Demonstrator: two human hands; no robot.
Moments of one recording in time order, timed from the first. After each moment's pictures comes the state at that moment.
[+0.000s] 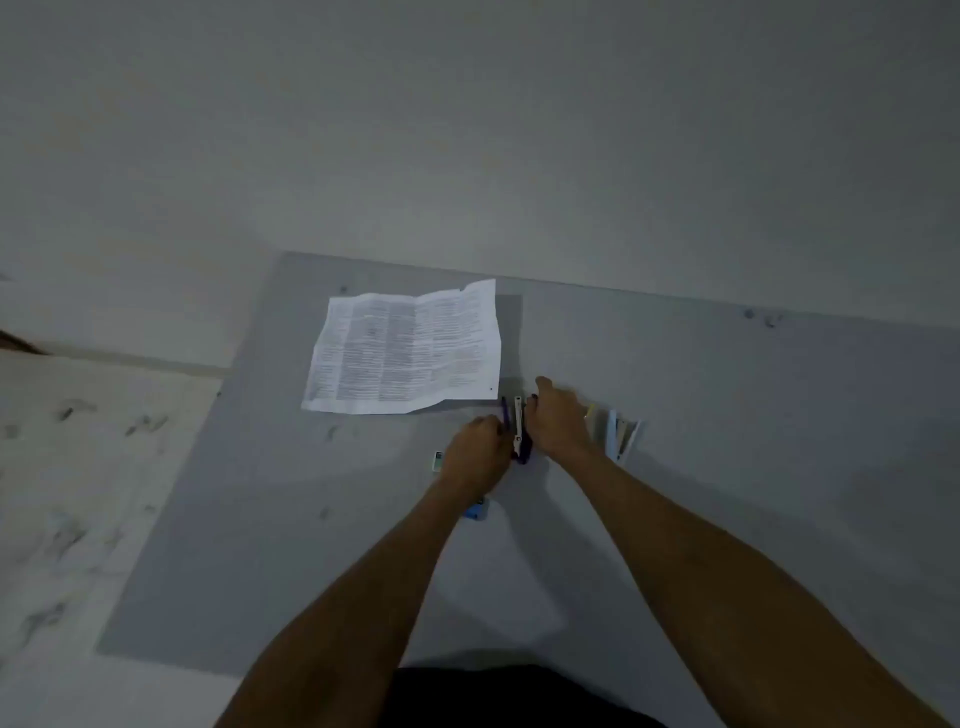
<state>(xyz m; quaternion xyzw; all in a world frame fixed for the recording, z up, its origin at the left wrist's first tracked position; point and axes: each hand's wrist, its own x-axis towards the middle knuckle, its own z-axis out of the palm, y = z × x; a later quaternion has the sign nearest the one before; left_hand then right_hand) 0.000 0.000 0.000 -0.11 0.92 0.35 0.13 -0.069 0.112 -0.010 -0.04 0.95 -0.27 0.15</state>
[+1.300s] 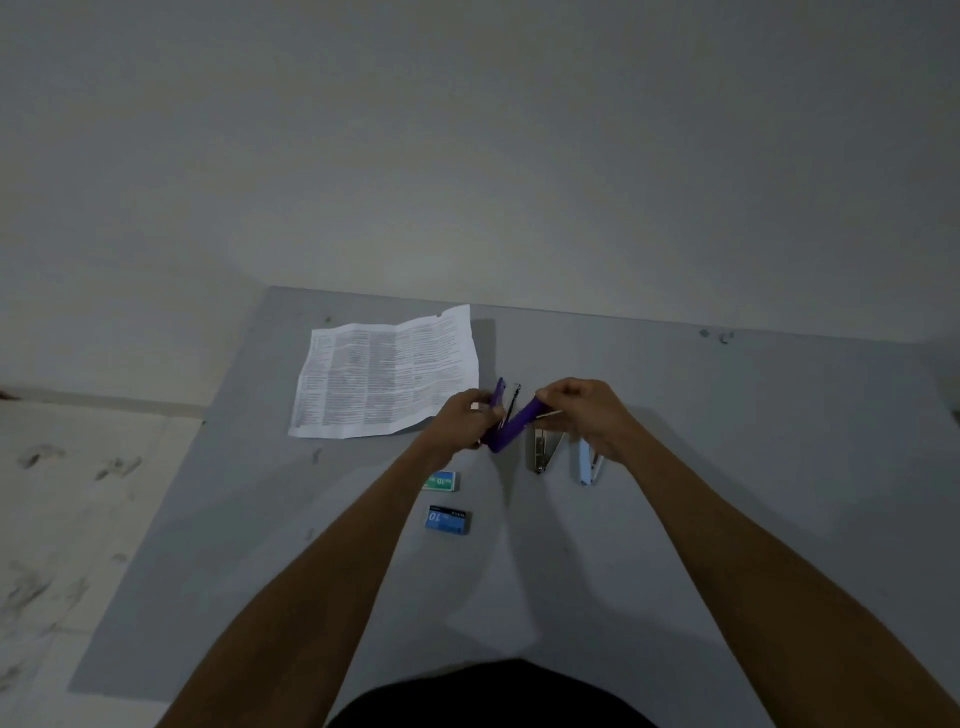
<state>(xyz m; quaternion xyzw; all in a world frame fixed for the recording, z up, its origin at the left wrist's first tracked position) -0.034 -0.009 0.057 -0.15 0.77 0.58 0.21 -0.075 0.180 0.068 0.09 0.69 -0.67 0.26</state>
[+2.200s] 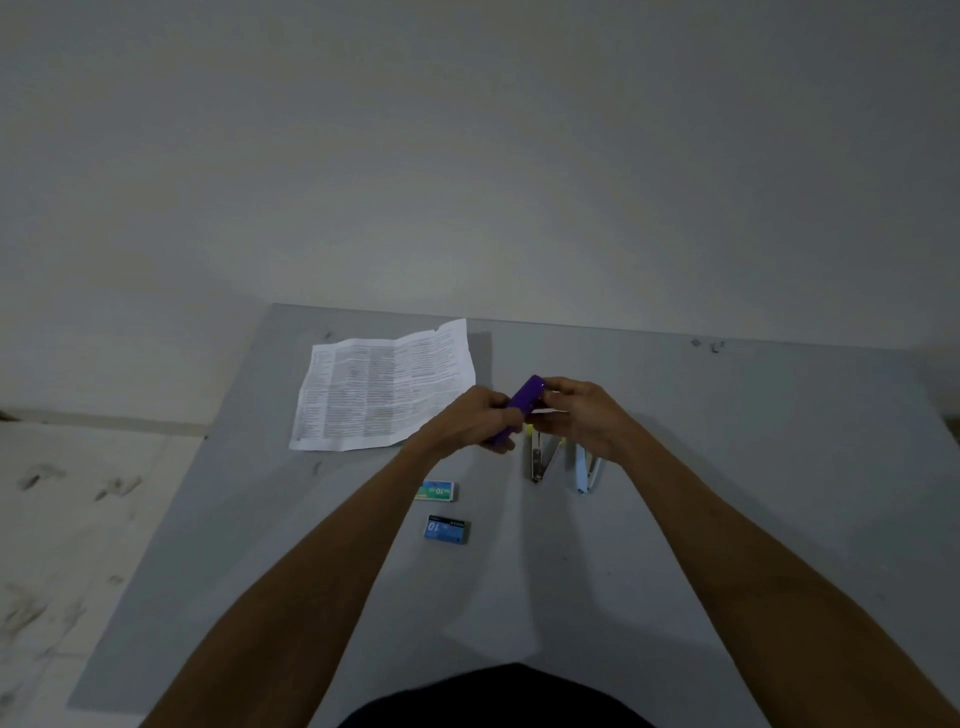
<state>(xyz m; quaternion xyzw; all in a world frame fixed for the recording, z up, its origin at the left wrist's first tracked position) -0.044 0.001 0.089 -0.04 0.80 0.54 0.26 -0.079 0.182 0.080 0.08 0.65 -0.69 0.30</state>
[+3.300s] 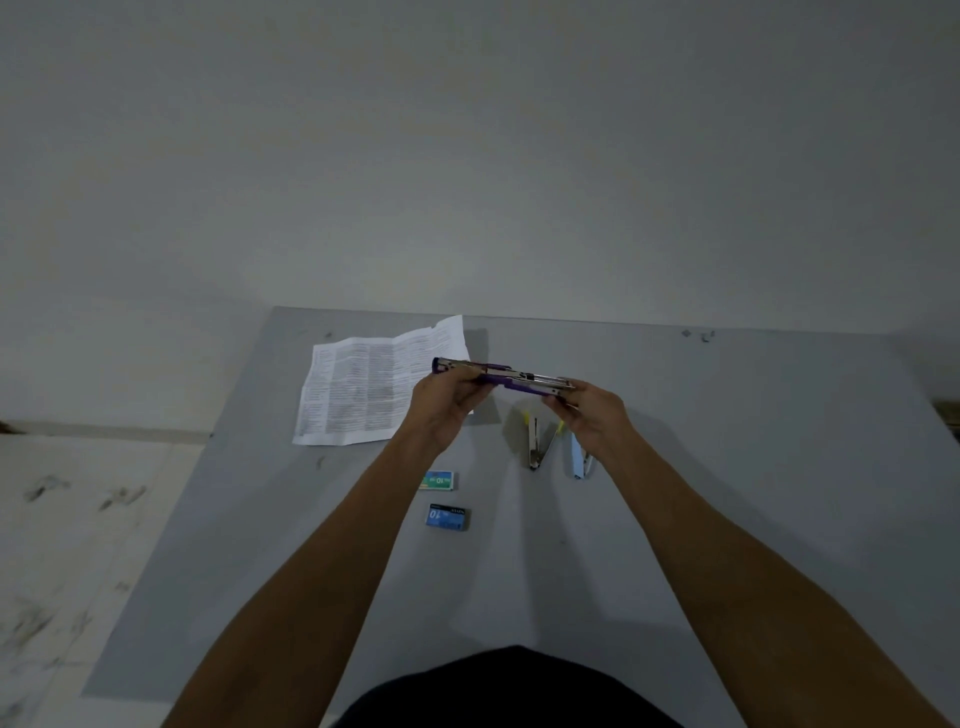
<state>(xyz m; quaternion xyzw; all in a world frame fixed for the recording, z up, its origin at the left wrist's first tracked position) -0.031 -0.014 0.093 -0.23 0.42 0.88 0.07 -0.064 0.181 0.069 0.28 0.49 -0.82 0.13</state>
